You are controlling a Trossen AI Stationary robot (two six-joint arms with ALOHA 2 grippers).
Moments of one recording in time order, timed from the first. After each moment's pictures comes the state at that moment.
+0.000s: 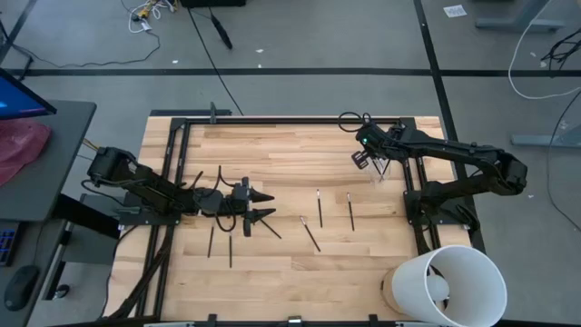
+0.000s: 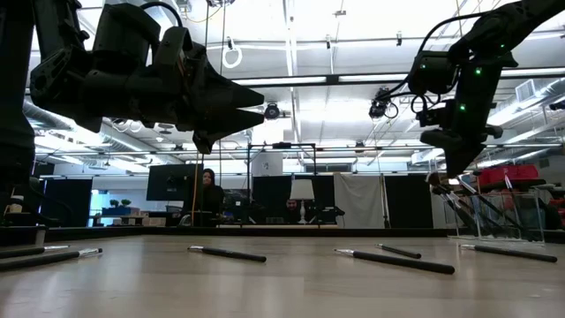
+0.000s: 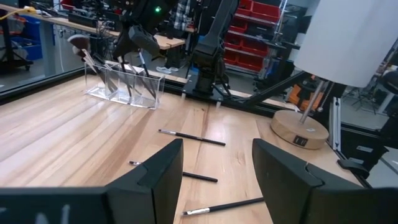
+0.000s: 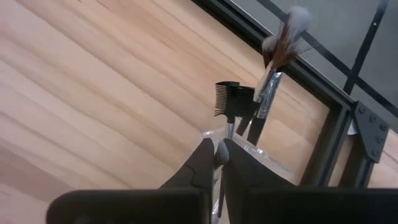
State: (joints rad) left arm -0.22 1.48 0.35 1.10 -0.34 -0.25; right arm -0.50 1.21 0.82 -0.78 0.43 0.33
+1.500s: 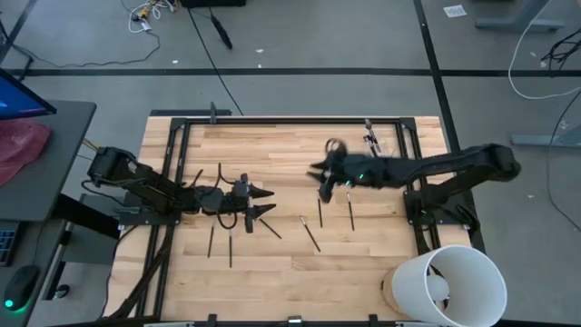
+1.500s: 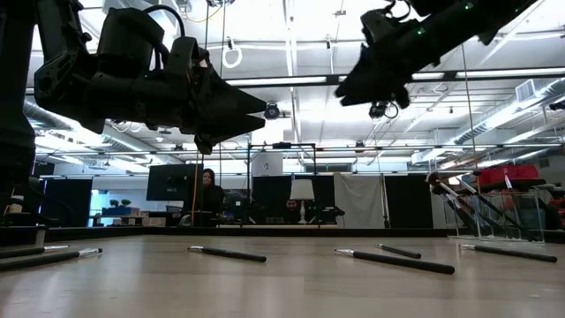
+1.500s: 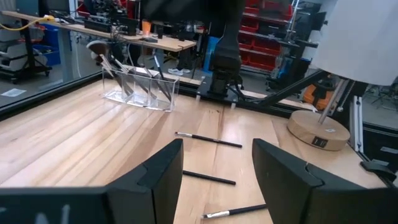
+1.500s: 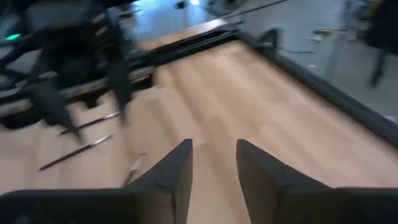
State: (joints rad) left arm -0.19 1.48 0.35 1.09 -0.36 -0.21; right arm 0.01 1.32 0.87 0.00 0.31 0.29
